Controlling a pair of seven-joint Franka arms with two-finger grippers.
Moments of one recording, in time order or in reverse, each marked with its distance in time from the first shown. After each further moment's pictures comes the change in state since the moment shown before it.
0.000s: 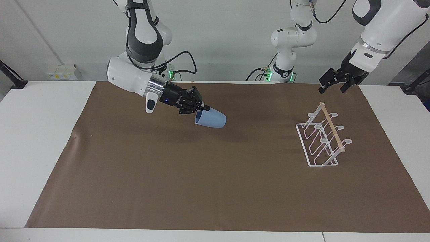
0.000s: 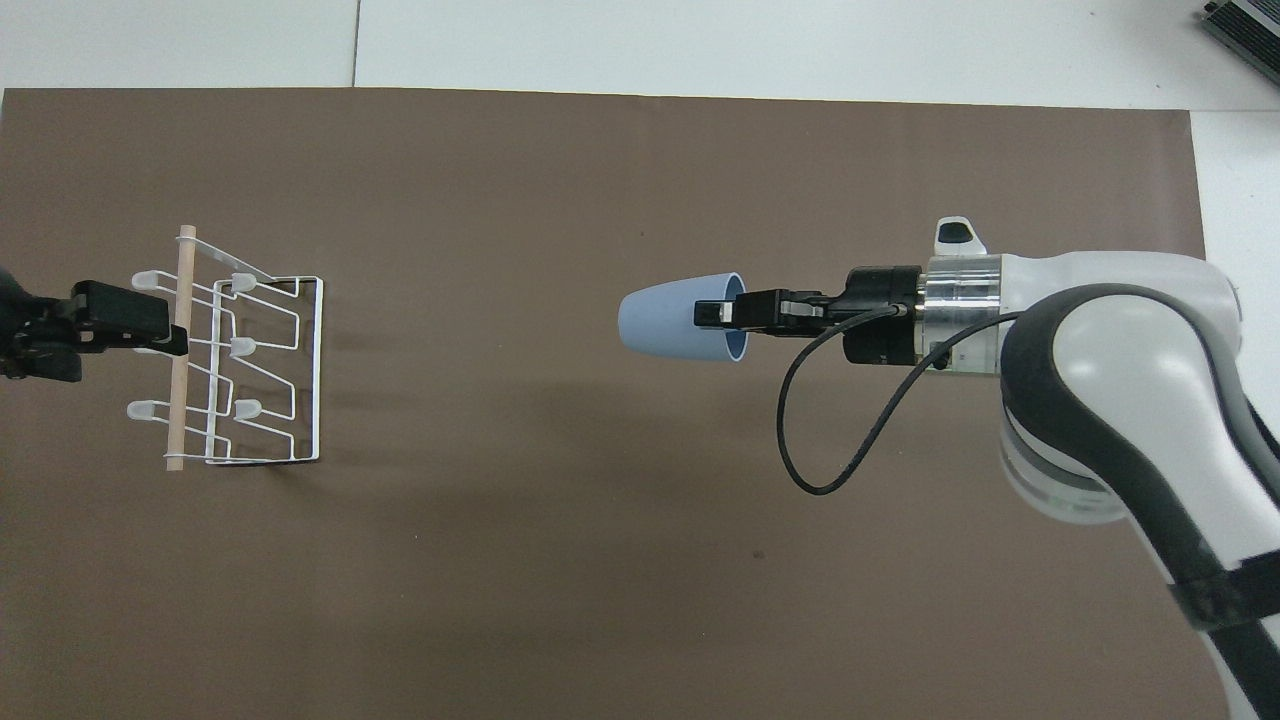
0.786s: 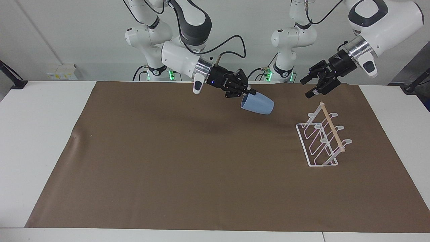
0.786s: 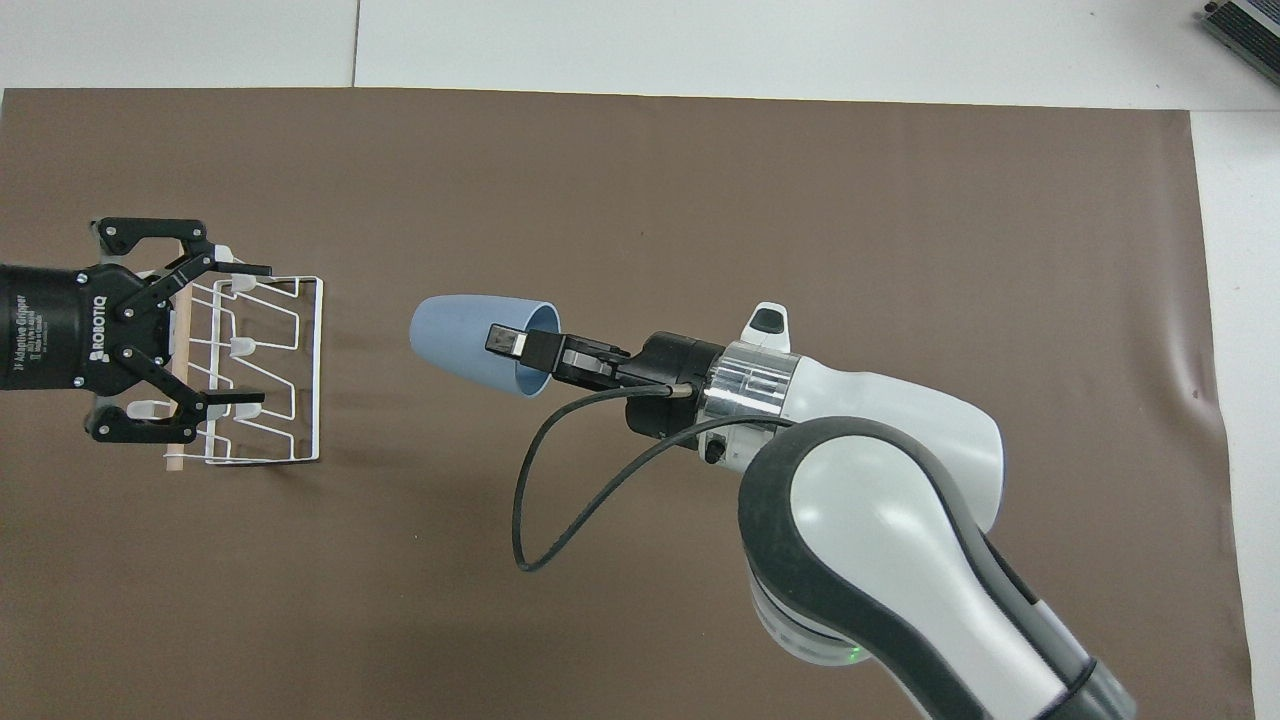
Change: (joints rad) left arm 0.016 -0.107 -0.005 -0.257 -0.566 0.228 -0.933; right arm 0.357 -0.009 0.002 0.036 0.373 0.444 0.002
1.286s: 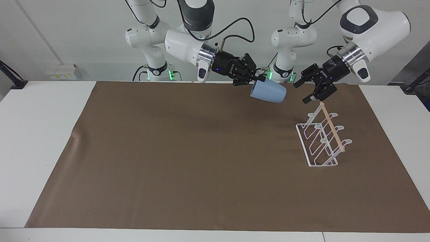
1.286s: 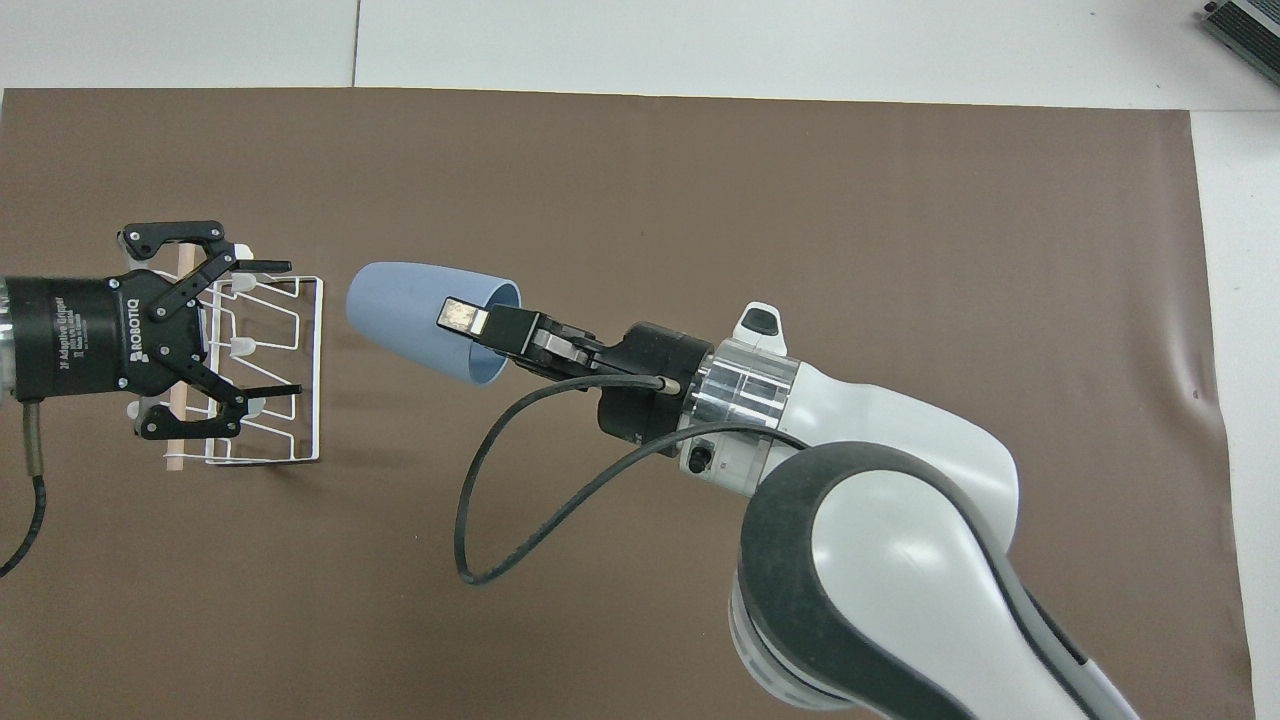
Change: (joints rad) left arm -0.019 -0.013 -0.015 -0.057 -0.085 0.110 -0.087; right arm 0.026 -0.021 0.006 0.080 0.071 0.054 0.087
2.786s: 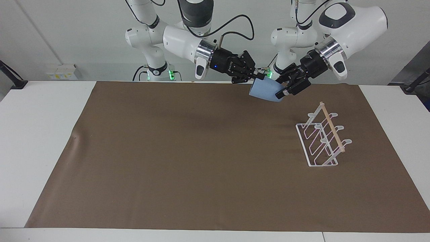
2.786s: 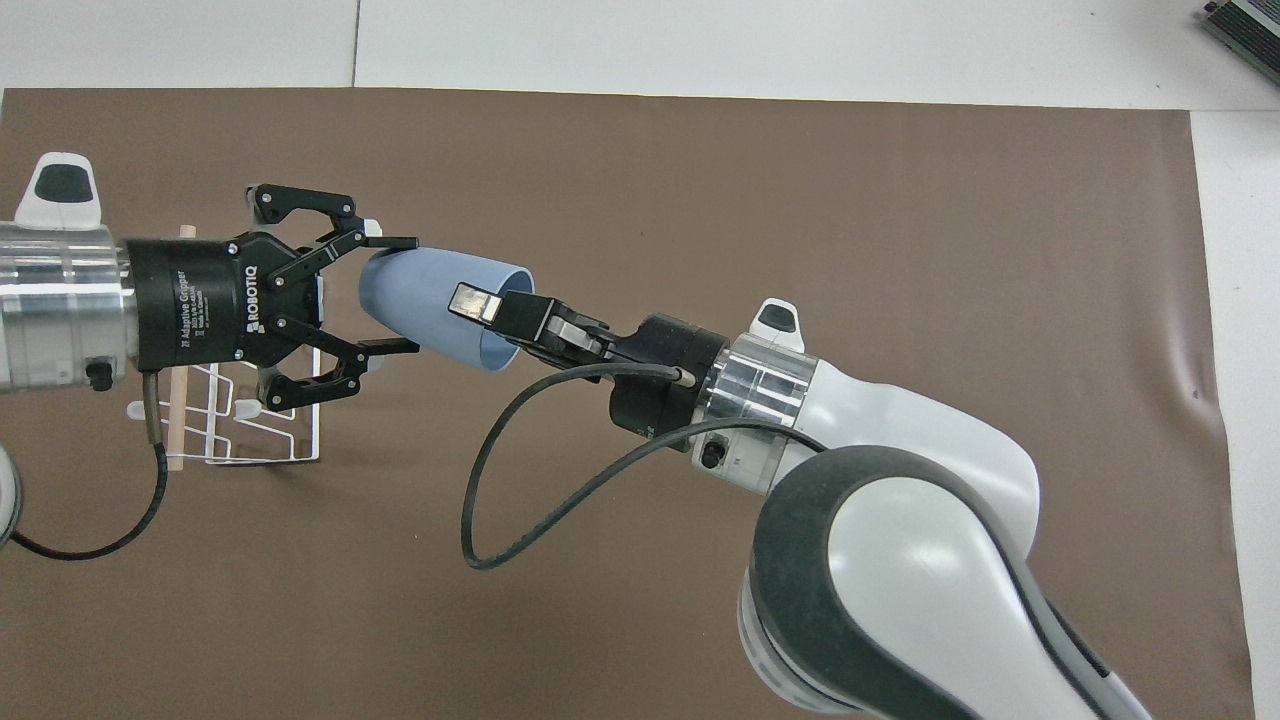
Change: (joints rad) left arm -0.144 0.048 -0.022 0.080 -0.047 0.103 0.099; right arm -0.002 -0.007 -0.007 -0.002 -0.012 0.026 0.015
